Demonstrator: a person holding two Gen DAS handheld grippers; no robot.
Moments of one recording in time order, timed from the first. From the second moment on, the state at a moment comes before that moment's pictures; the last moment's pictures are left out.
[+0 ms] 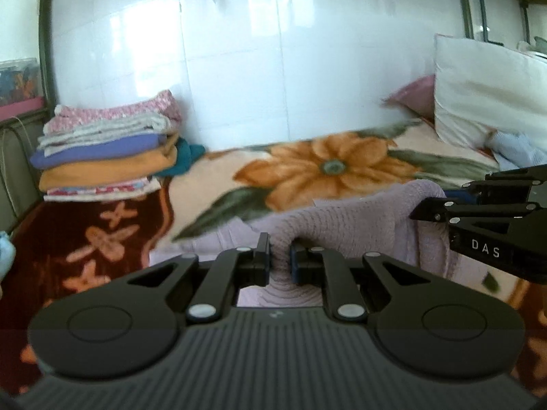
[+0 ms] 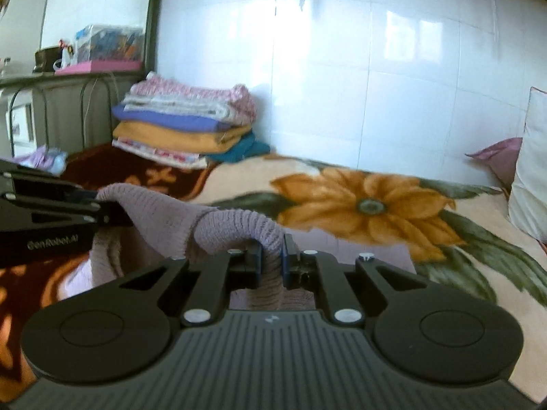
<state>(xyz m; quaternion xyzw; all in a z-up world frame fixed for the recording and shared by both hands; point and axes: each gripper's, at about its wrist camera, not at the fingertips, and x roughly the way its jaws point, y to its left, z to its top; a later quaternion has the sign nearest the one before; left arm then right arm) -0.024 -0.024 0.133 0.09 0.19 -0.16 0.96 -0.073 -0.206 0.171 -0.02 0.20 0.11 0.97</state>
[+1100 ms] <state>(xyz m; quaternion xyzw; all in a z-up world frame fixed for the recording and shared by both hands) 0.154 -0.025 0.050 0.02 0.31 -0.12 0.94 0.118 -0.198 0.061 0.03 0.30 0.08 0.95</state>
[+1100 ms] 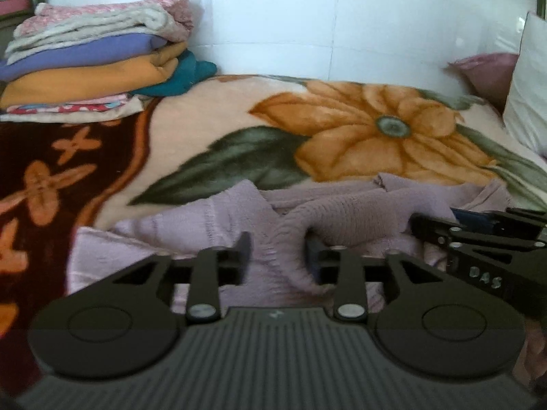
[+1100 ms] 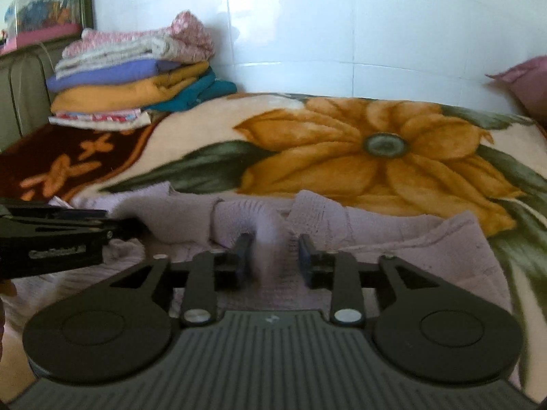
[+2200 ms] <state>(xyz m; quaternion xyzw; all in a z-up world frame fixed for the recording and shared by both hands) 0.067 -0.032 0.043 0.12 0.33 -0.19 0.92 0.006 -0.200 0.070 -0.08 0.30 0.15 0.94</state>
